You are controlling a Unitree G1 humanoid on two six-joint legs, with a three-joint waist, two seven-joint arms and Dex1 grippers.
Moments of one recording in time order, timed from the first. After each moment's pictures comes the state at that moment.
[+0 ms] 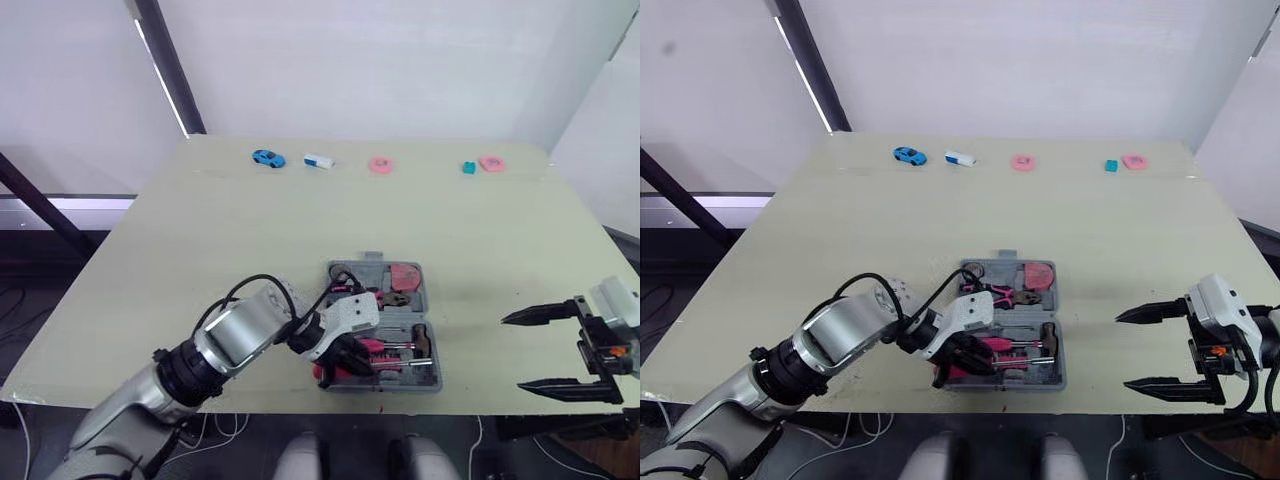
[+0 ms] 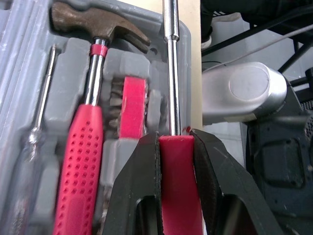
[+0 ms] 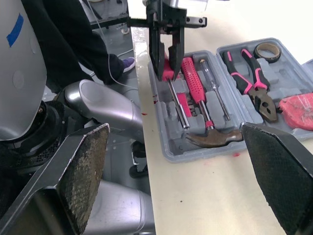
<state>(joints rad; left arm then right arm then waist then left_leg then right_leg) -0.65 0.64 -0.65 -0.35 -0.31 1.06 -1.04 0.11 -1.03 -0.37 -0.34 0.67 0.37 1.49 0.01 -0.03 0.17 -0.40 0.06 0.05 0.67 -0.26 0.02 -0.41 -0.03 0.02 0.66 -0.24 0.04</state>
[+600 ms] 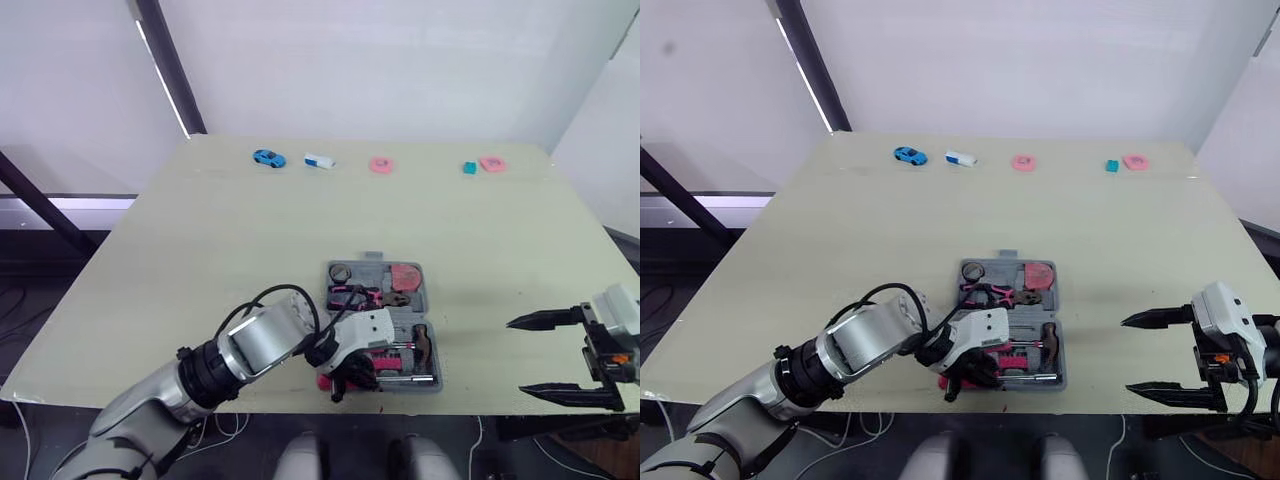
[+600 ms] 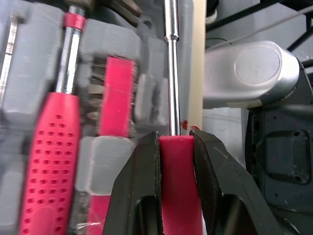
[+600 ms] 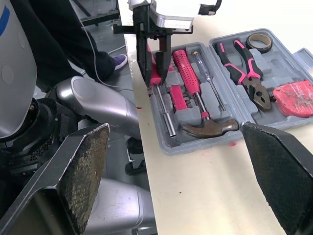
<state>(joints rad) -0.69 0.62 -0.76 -0.36 -0.30 1.16 -0.97 0.18 -1.03 -0.40 -0.35 0.66 0.34 1.45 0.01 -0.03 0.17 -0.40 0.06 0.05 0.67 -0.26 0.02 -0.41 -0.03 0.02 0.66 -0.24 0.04</state>
